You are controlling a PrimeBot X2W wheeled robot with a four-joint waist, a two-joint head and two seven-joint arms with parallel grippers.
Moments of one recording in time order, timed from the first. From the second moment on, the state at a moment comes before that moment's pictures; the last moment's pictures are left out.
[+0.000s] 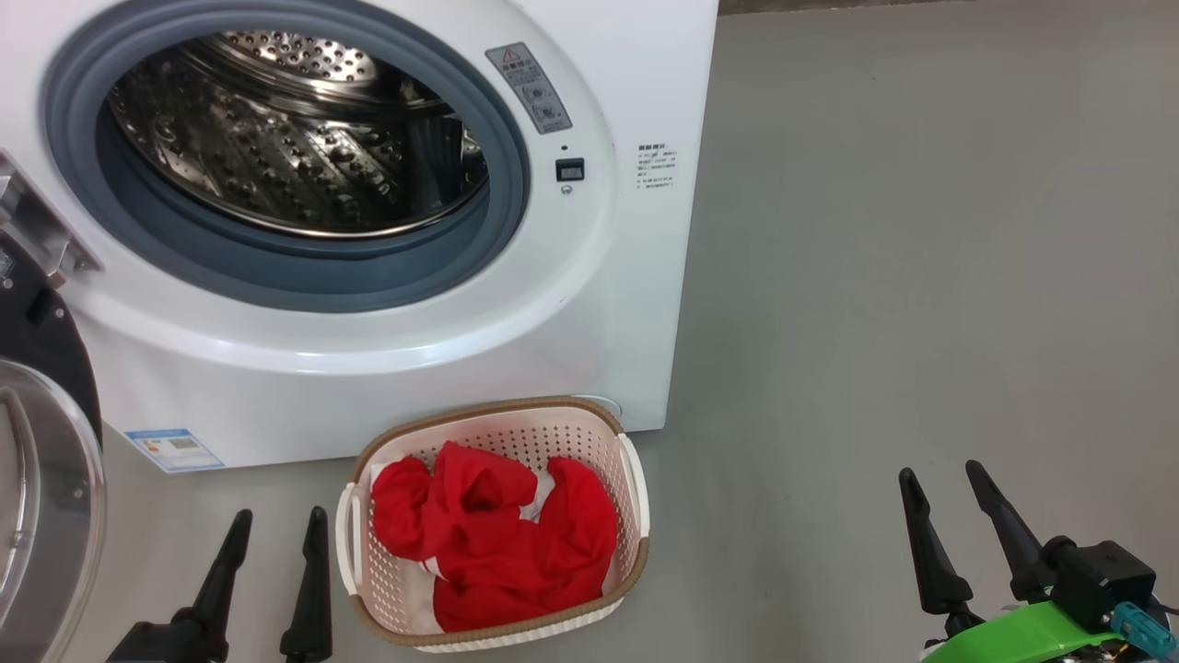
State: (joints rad) left arm 0.00 0.04 0.07 0.19 -0.20 -0.13 -0.26; right arm 0.04 -0.06 -0.01 0.21 0.32 0.12 -0.26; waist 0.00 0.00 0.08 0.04
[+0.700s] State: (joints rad) left arm -0.01 0.04 0.09 0.20 -0.21 -0.13 -0.26; right arm 0.04 -0.06 0.00 0.20 0.32 0.12 -0.26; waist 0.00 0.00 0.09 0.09
